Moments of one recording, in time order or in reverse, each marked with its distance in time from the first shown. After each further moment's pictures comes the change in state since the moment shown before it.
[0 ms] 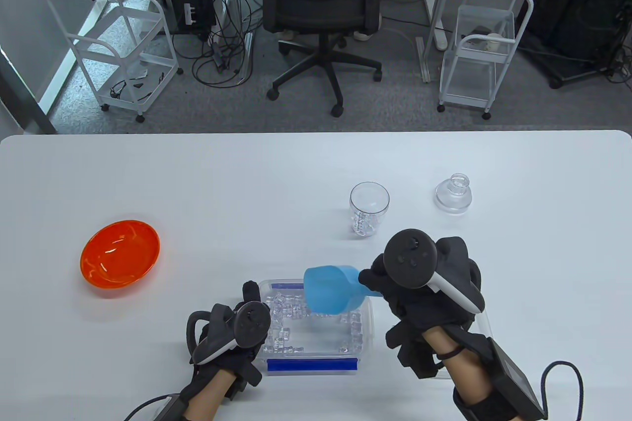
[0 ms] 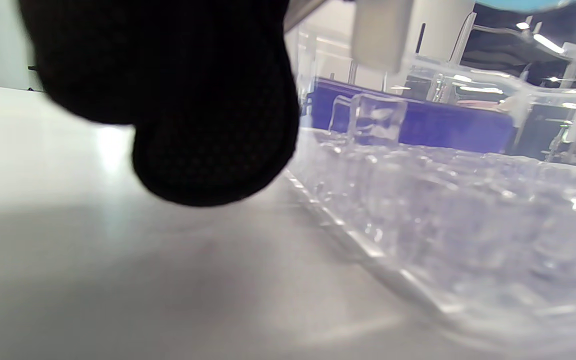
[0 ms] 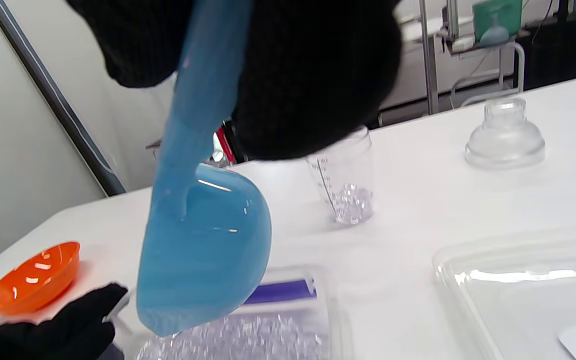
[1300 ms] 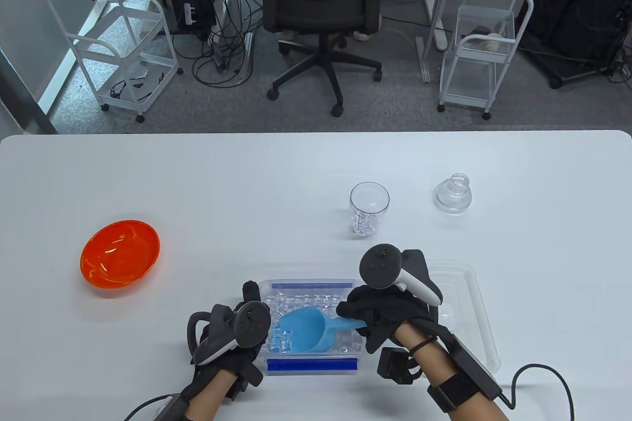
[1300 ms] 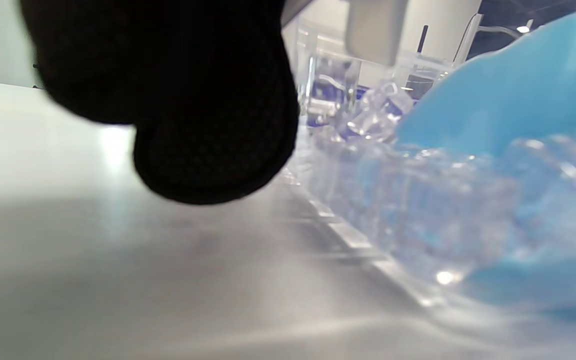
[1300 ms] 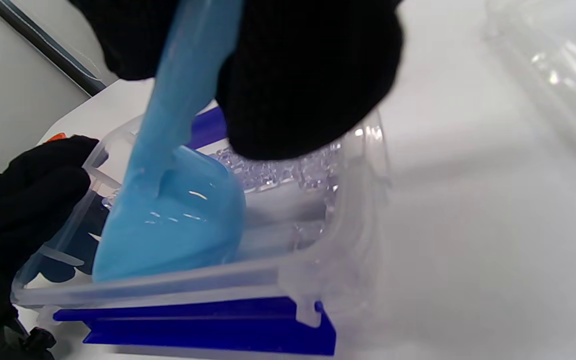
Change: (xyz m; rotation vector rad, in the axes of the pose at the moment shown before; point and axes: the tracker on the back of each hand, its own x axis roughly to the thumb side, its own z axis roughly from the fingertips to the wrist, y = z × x) left_hand 0.000 -0.001 0.000 0.003 0.011 0.010; right_hand -0.034 0.118 -0.060 0.343 0.004 -0.245
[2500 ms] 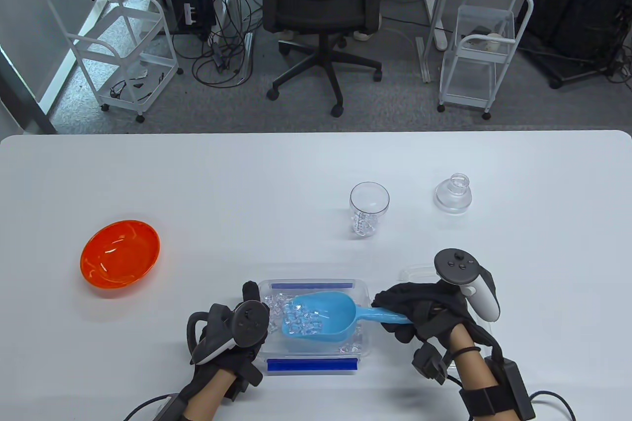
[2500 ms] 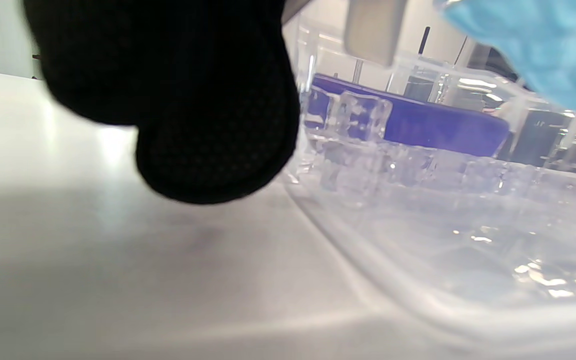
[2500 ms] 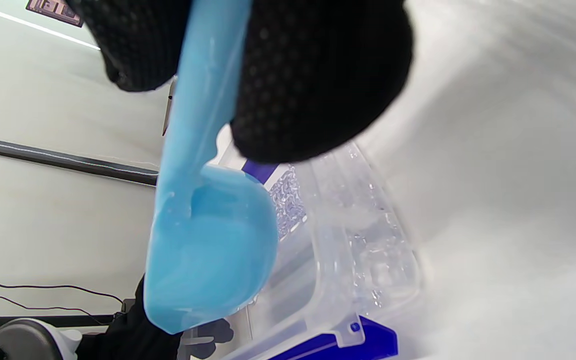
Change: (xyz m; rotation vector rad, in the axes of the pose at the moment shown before) left_hand -0.002 -0.001 0.000 -0.006 0.001 0.029; right_hand -0.086 -0.024 0.017 -0.010 -0.088 -0.549
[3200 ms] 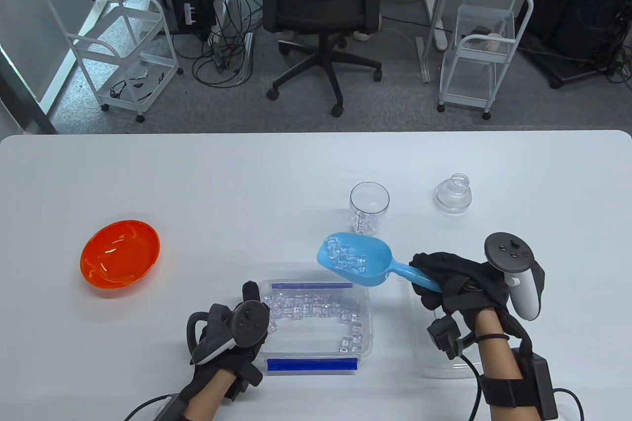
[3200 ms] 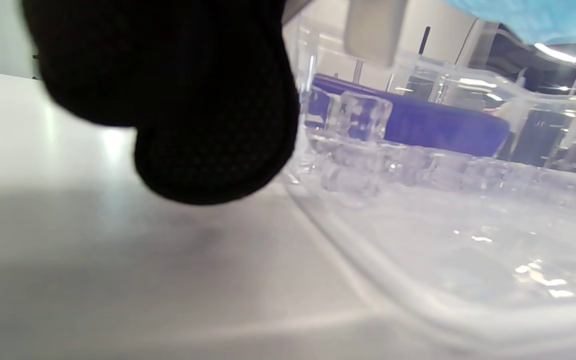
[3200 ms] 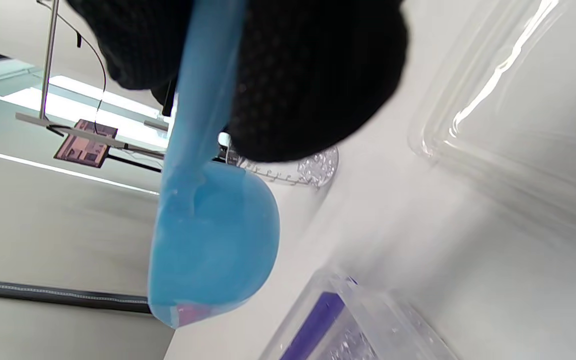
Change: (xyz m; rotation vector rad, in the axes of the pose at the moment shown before) left_hand 0.000 0.000 0.000 0.000 0.001 -0.001; right_hand 0.025 -0.058 0.038 -0.406 0.024 -0.115
